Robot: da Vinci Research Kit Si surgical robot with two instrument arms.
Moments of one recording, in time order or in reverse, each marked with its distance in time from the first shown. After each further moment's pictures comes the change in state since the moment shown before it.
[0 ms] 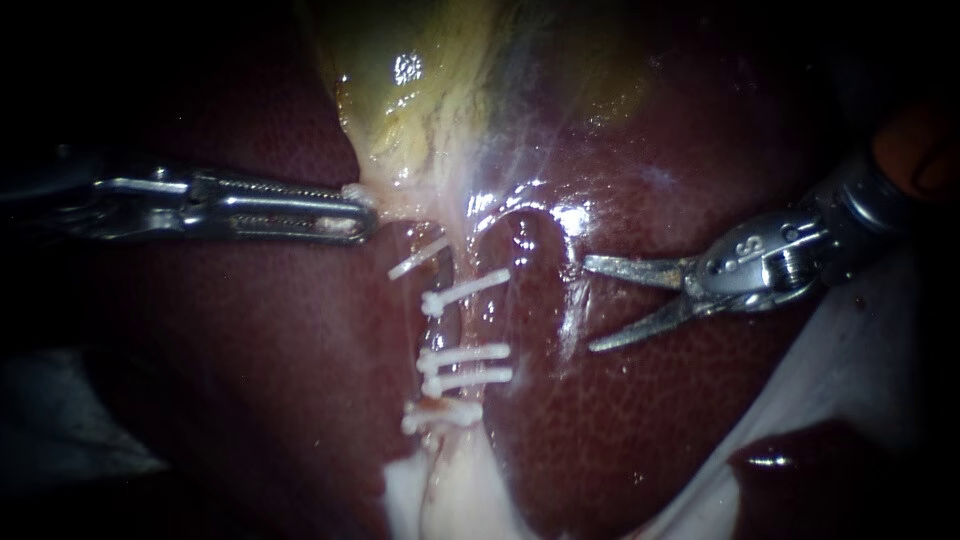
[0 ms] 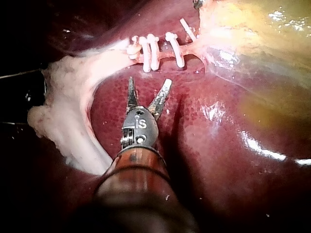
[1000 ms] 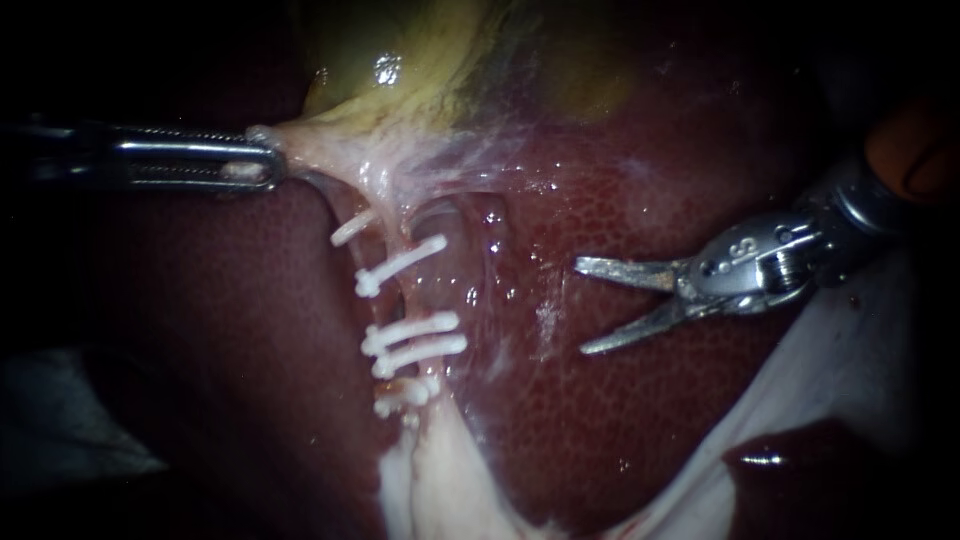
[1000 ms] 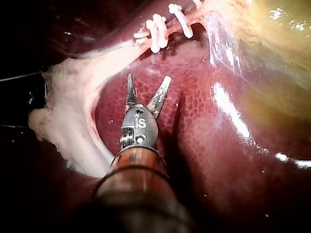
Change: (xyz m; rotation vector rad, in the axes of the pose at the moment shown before) right arm 0.001 -0.001 0.002 0.072 0.058 0.050; left arm 0.005 0.002 -0.010 0.019 0.040 -0.011
